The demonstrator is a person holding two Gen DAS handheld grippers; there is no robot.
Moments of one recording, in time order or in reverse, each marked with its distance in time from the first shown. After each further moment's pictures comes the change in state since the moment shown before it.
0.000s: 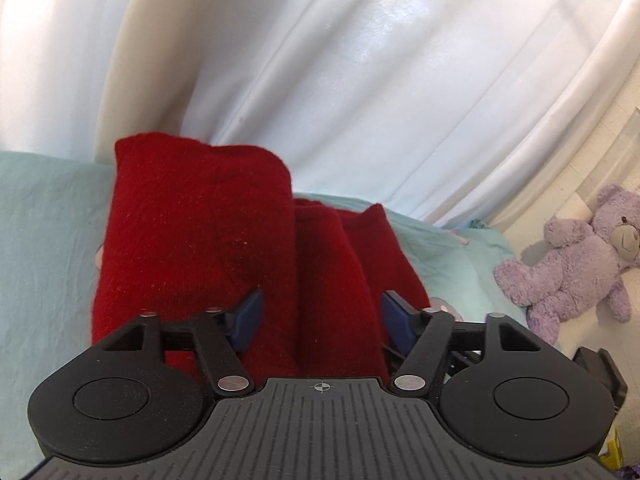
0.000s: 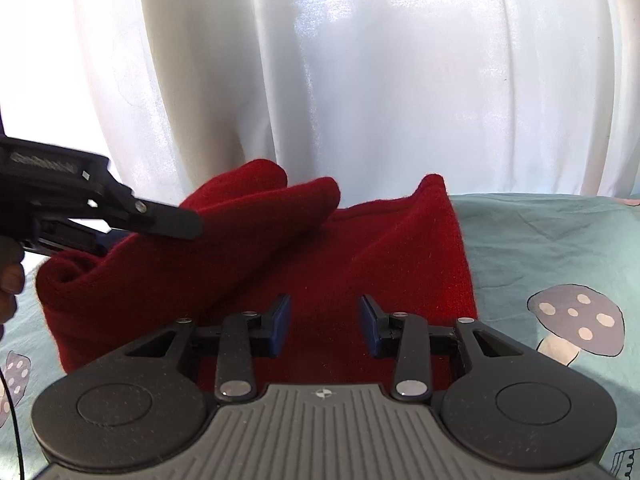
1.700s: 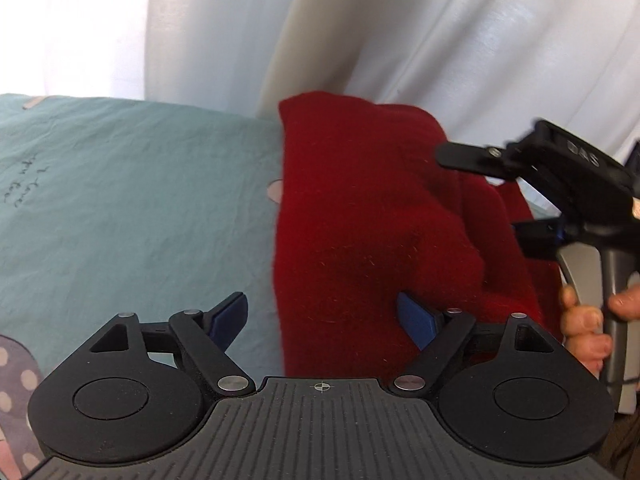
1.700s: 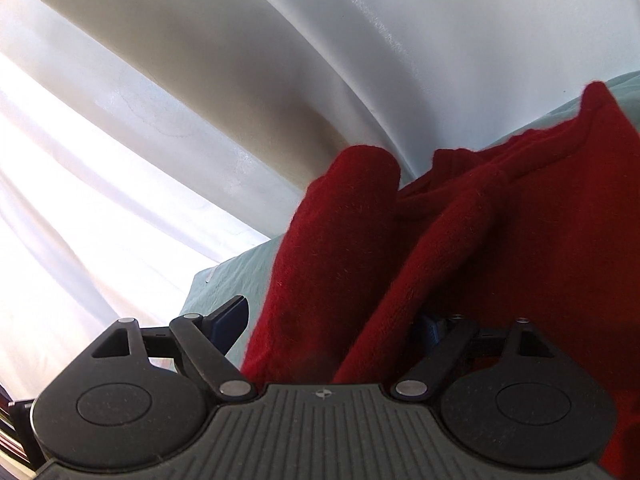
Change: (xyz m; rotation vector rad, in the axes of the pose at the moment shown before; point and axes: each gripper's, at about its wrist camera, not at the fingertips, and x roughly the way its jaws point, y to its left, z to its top) left arm -0.028 0.023 -0.034 -0.057 -0.003 0.366; right arm 0.090 -0.002 0.070 0.384 0.271 0.483
